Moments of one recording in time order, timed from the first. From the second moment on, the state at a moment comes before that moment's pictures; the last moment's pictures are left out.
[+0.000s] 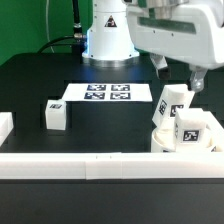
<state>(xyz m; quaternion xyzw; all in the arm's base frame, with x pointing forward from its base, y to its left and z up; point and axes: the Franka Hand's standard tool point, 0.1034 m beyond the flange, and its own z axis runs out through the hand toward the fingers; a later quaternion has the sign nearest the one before) 0.595 0.076 0.116 -0.87 0.48 0.04 0.08</state>
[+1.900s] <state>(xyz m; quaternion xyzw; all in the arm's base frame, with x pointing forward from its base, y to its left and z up) 0.593 0.077 0.108 -0.94 -0.35 -0.02 0.05</state>
